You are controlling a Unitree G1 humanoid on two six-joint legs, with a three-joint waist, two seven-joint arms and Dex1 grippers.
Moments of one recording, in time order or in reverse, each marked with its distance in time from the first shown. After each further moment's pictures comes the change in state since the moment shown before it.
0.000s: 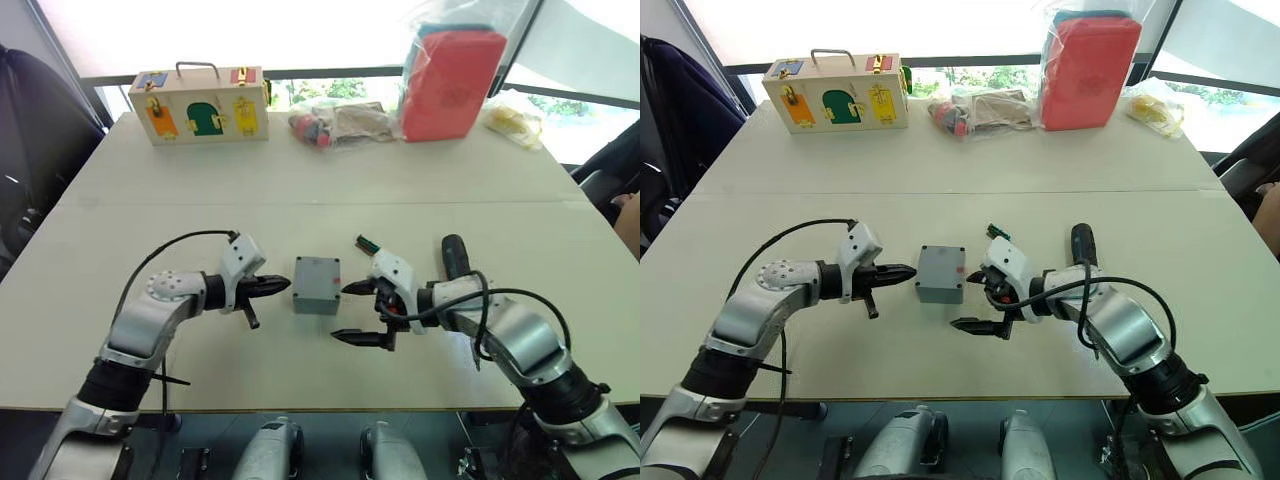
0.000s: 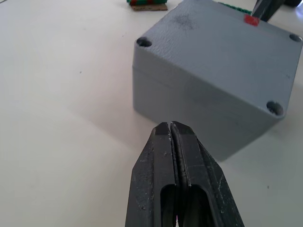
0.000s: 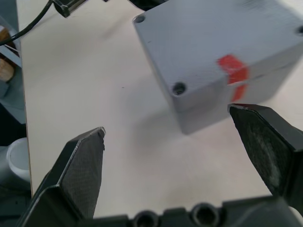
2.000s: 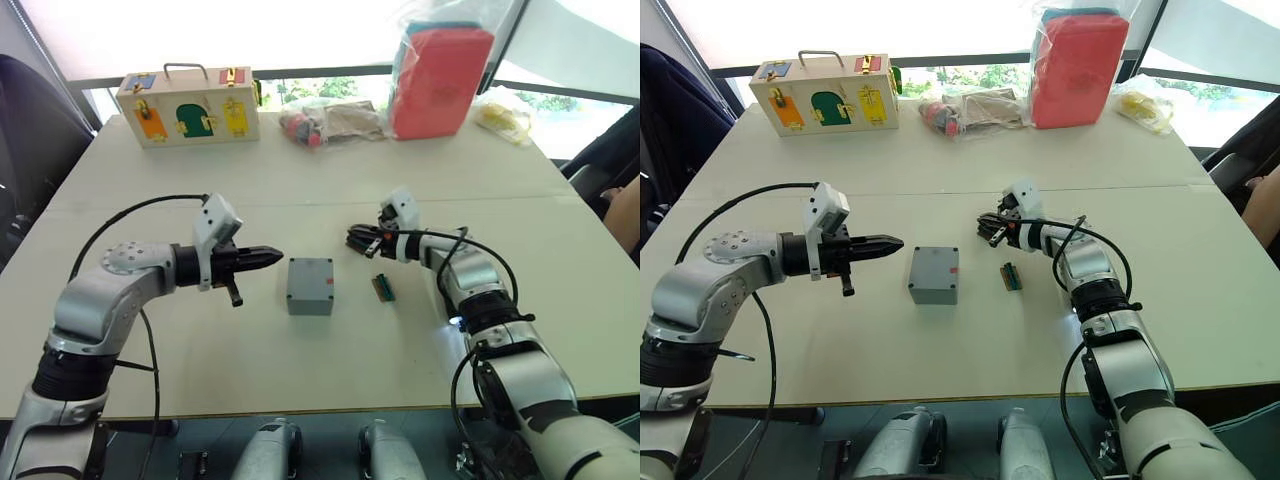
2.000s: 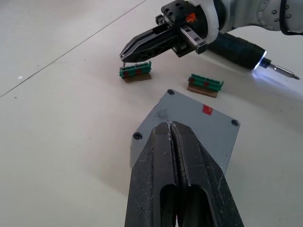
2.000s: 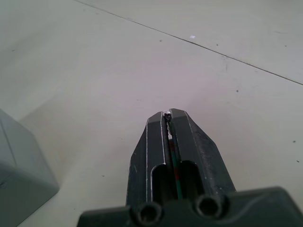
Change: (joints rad) left arm -0.070 0.049 0.107 -0.172 -0.214 0.200 0.030; right arm -0.368 0.335 -0.095 0.978 -0.258 -0.580 -0.074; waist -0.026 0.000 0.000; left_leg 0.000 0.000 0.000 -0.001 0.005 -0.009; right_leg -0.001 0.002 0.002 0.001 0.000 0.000
